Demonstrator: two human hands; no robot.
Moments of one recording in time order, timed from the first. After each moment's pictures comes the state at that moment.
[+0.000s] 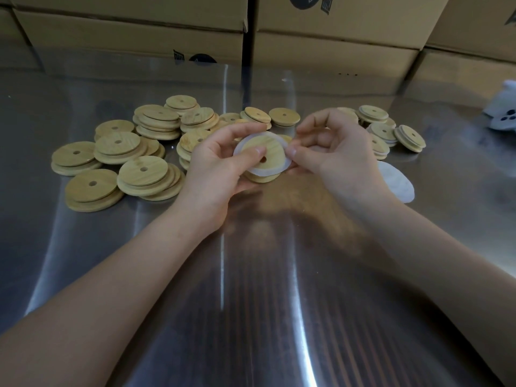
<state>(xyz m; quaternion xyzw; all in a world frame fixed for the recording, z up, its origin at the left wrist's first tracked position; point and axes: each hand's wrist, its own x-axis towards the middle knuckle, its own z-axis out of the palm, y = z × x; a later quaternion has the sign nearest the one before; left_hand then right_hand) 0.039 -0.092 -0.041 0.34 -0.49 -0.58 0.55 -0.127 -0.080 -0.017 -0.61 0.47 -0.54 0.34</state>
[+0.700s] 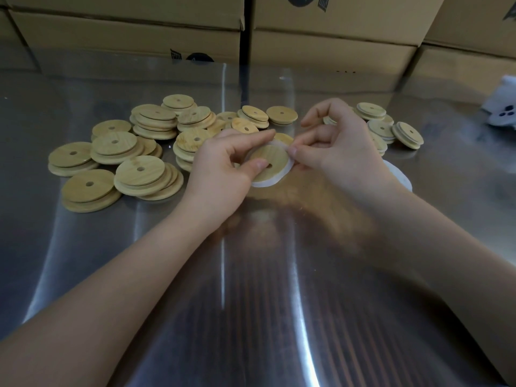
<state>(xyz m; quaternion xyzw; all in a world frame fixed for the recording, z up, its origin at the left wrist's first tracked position) 0.035 -0.092 -0.042 0.42 -0.69 -0.32 0.50 -0.139 -0.085 -0.012 -0.65 0.49 -0.49 0.30</state>
